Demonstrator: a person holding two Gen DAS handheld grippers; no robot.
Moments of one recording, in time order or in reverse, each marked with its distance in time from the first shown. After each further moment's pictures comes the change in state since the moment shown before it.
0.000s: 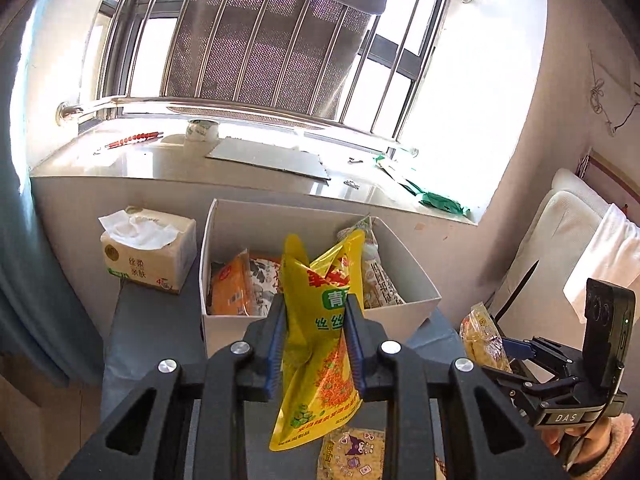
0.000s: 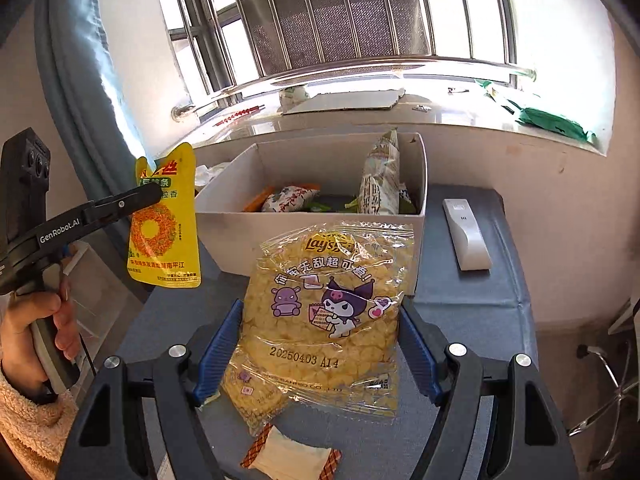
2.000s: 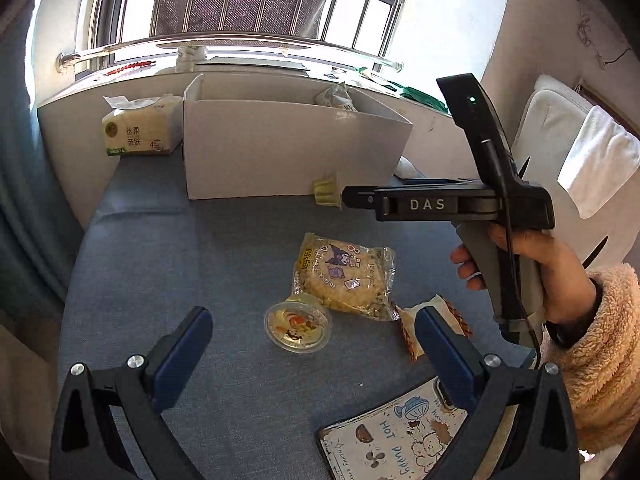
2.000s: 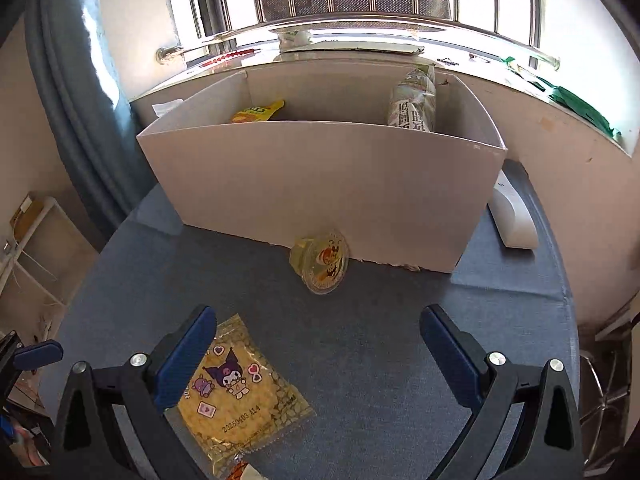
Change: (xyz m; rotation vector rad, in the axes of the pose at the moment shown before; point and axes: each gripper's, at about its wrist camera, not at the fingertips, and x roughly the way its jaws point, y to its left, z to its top) left arm -0.041 -0.032 -0.172 0.066 0.216 0.024; right arm 0.097 0.026 -0.034 -0.088 0.158 -0.095
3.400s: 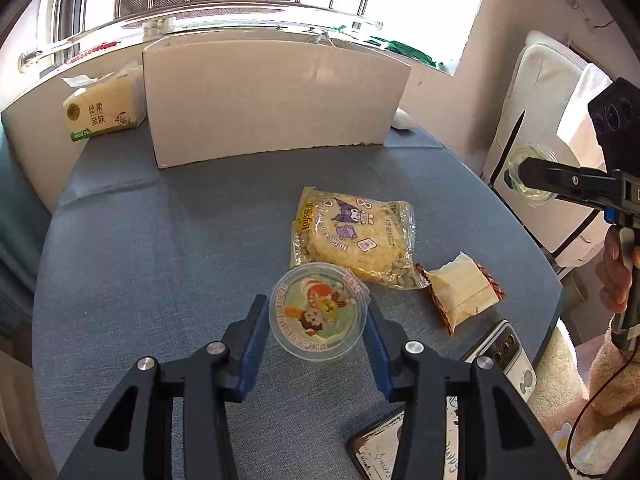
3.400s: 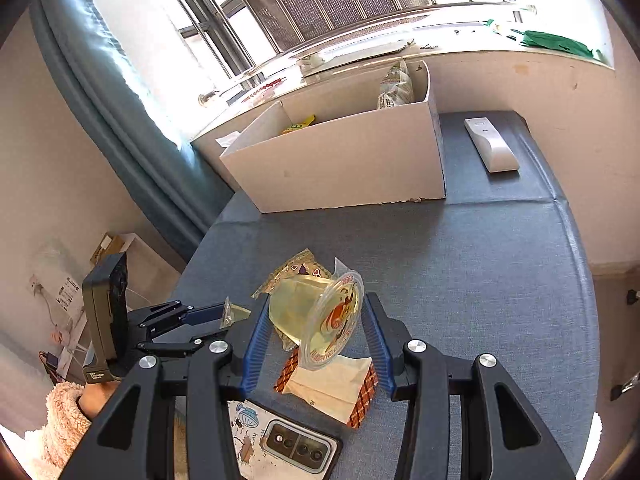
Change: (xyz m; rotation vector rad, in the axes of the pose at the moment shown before) left arm 0.044 0.007 -0.005 0.094 0.117 -0.038; right arm -0.094 -0.049 -0.072 0.193 -0.058 0.303
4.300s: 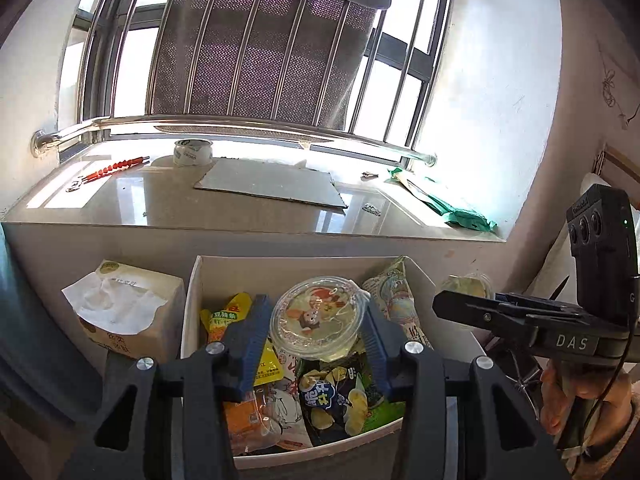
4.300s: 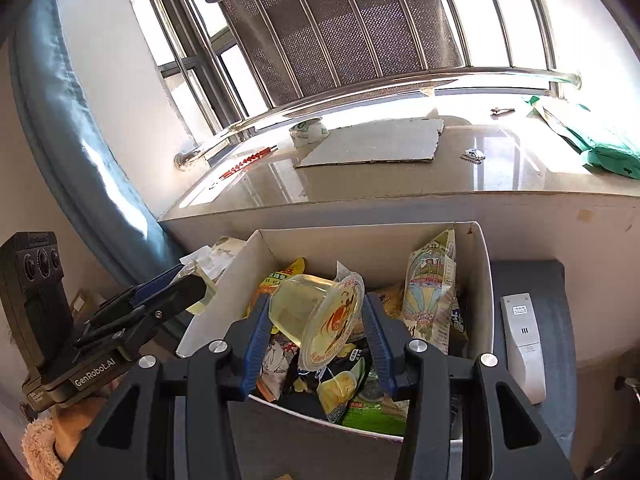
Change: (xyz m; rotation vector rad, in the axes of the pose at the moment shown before) left arm 0.008 0.075 0.247 -0.127 -0.323 0.086; right arm 0.090 0.012 0.219 -0.069 -0.112 -0.060
